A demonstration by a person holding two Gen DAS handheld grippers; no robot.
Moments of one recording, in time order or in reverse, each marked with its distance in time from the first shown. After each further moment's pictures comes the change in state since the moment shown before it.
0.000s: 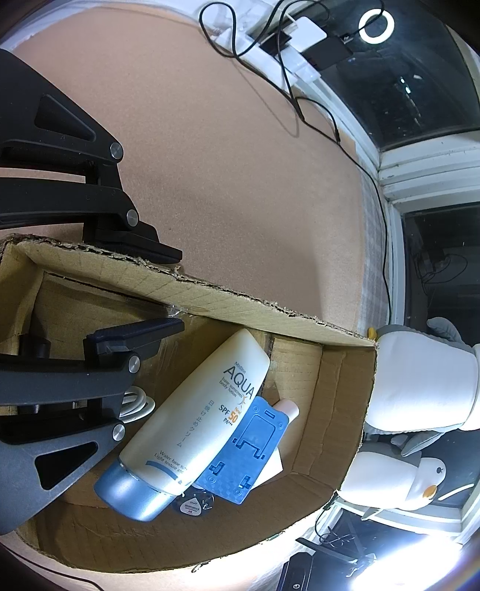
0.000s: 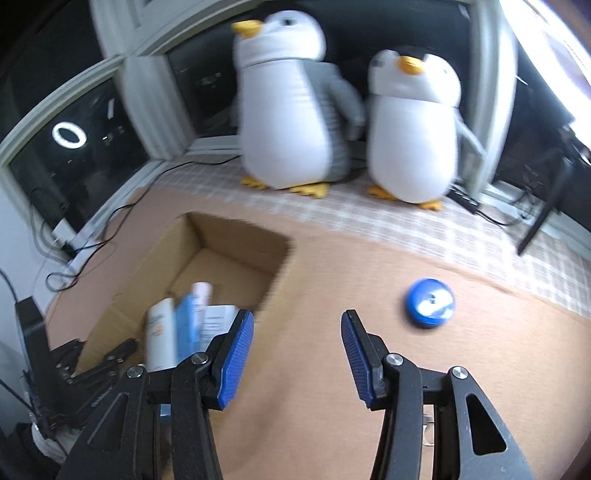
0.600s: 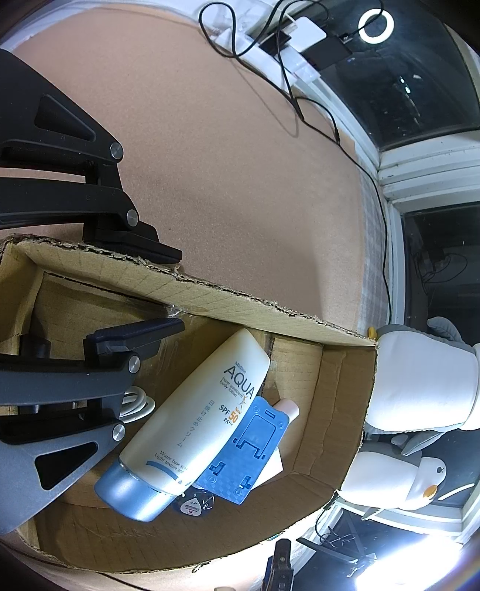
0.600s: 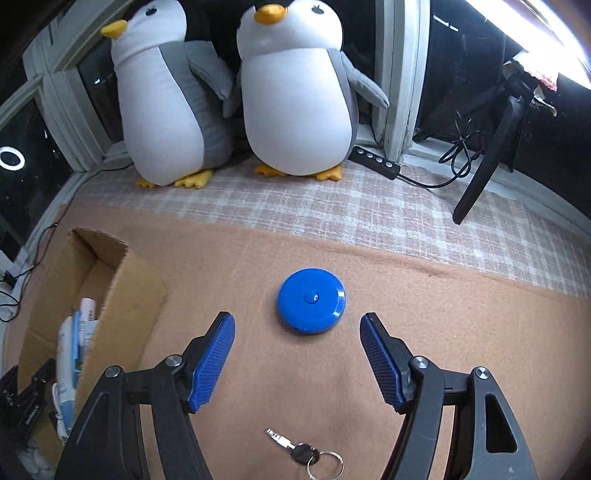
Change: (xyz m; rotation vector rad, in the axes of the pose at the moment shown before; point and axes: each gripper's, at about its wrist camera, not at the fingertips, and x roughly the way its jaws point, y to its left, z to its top) left arm 0.000 -0.001 0.000 0.000 0.000 0.000; right arm 0.039 -0.088 0.000 0.102 0.065 -0.168
